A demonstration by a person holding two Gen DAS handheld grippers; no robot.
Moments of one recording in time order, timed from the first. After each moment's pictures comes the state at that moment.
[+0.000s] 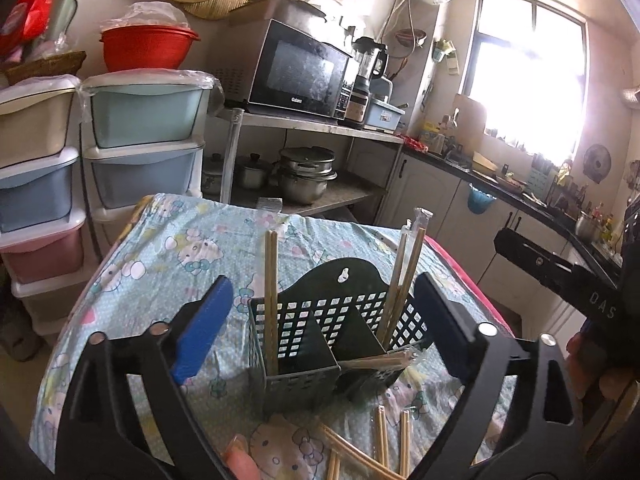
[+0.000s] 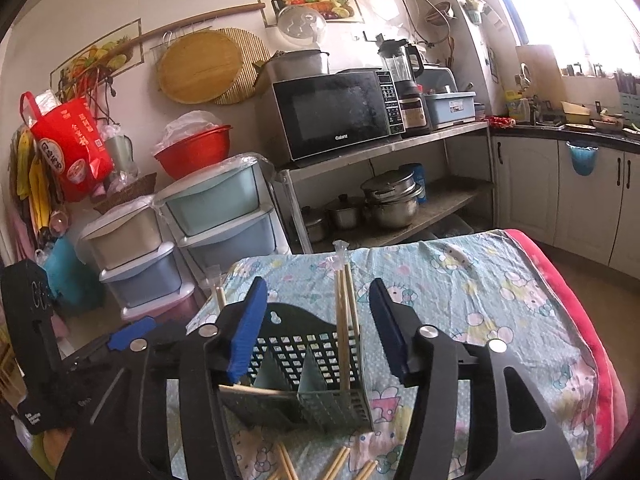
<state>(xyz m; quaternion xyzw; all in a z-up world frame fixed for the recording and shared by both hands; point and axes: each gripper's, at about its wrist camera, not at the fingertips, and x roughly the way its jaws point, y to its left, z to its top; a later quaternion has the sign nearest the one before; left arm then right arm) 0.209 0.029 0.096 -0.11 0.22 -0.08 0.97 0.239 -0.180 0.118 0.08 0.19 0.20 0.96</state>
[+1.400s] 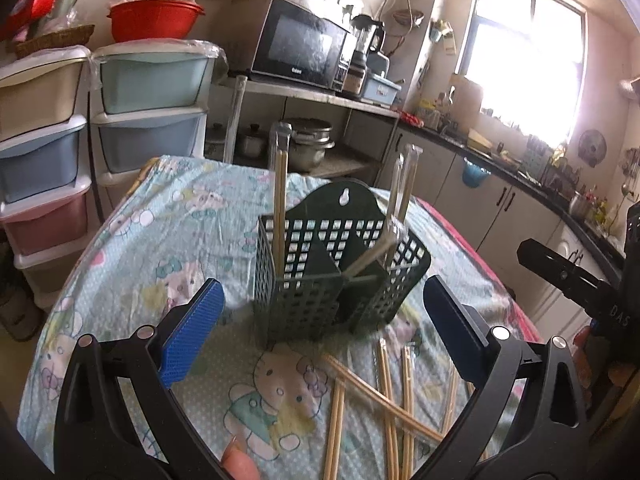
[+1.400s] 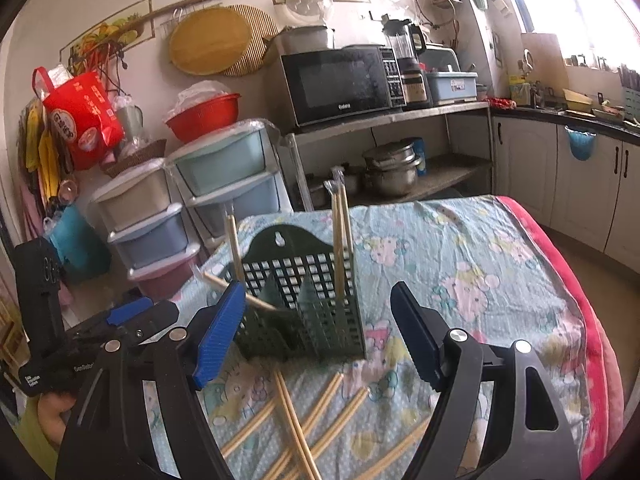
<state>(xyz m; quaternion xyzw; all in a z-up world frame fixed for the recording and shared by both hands) 0.160 0.029 0.058 -0.10 0.26 -0.09 0.96 0.179 -0.195 0.084 0.06 0.24 0.21 0.95</state>
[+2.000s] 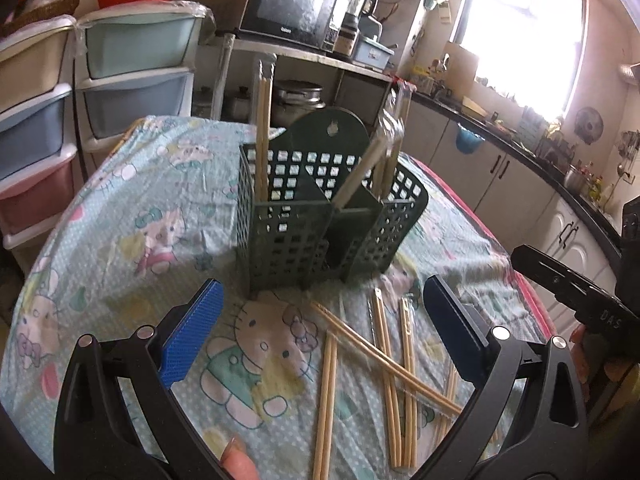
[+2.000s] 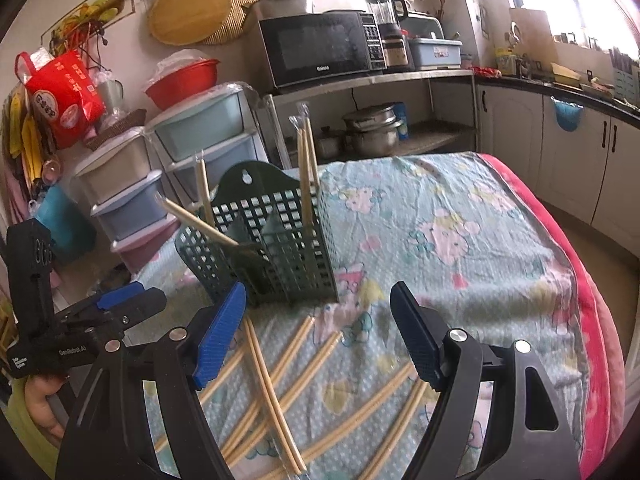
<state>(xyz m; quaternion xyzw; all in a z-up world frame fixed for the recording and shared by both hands) 0.158 0.015 0.019 -0.10 0.32 -0.11 0.94 0.170 -0.214 0.041 0.05 0.29 0.18 0.94</state>
